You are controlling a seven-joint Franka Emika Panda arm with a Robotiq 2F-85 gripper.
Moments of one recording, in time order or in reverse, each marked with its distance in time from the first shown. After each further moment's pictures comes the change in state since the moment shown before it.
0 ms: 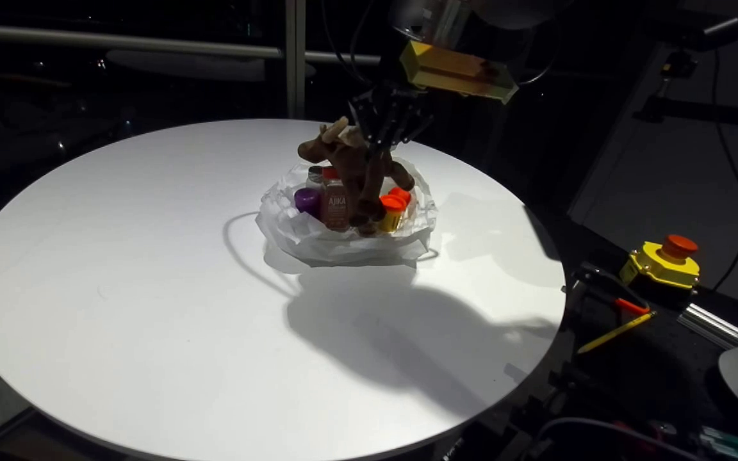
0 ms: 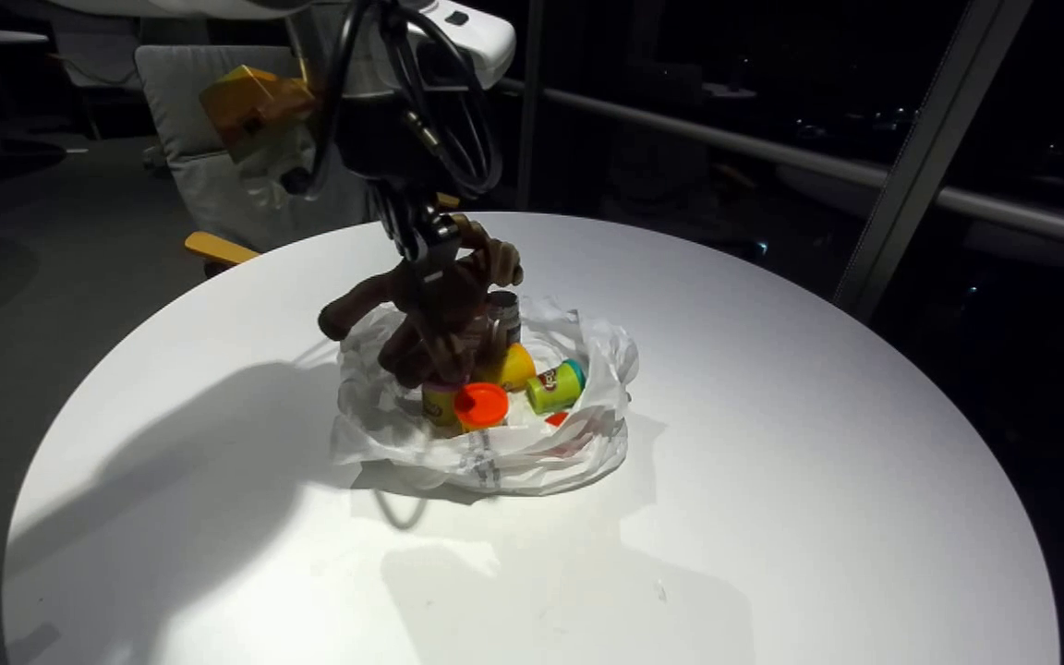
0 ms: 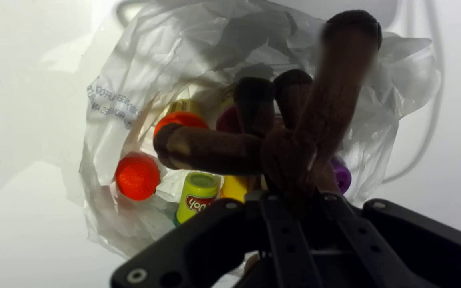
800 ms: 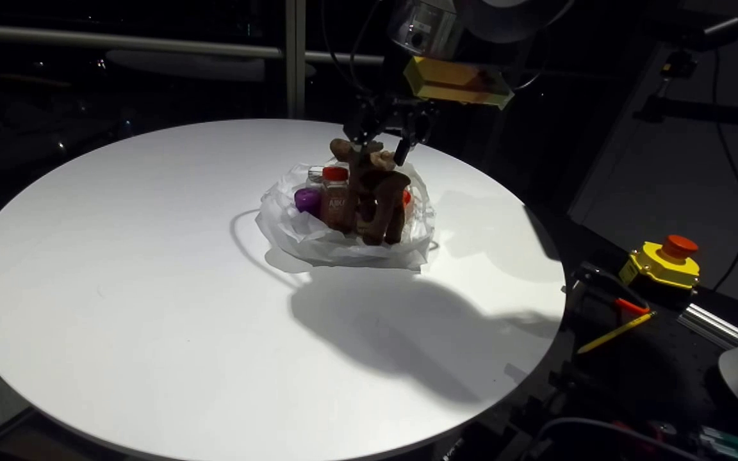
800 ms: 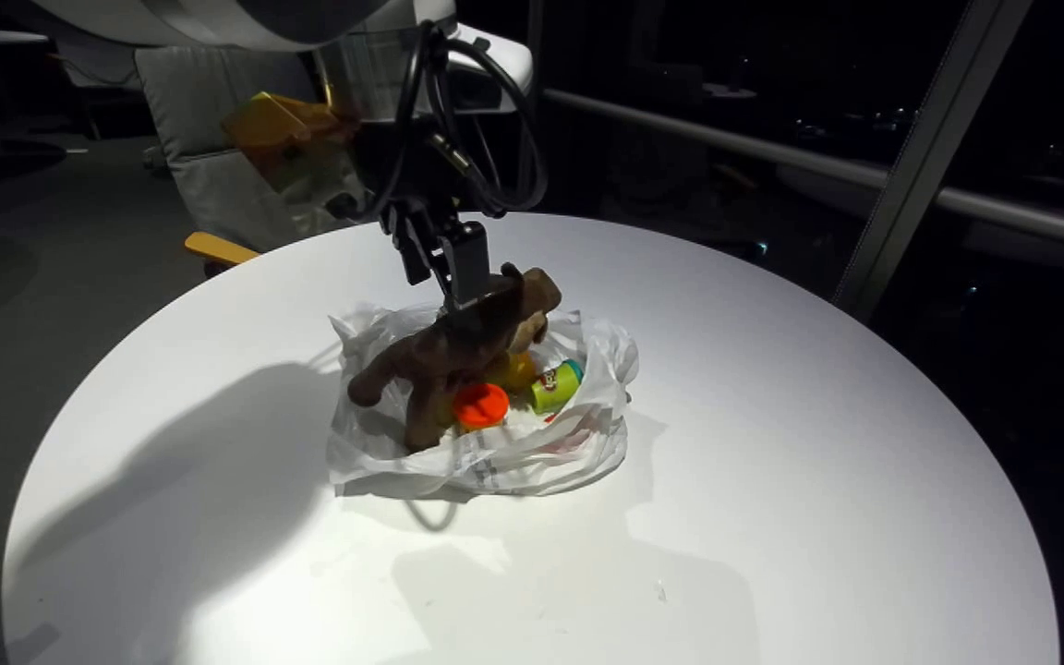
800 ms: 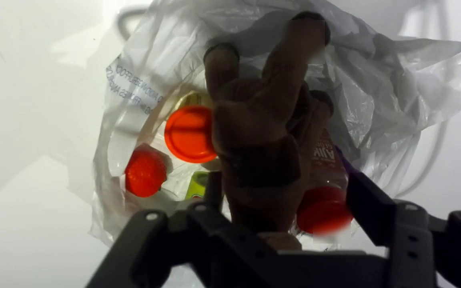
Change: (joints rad) arm -0.019 0.039 -0.001 0.019 0.004 0.004 -0.090
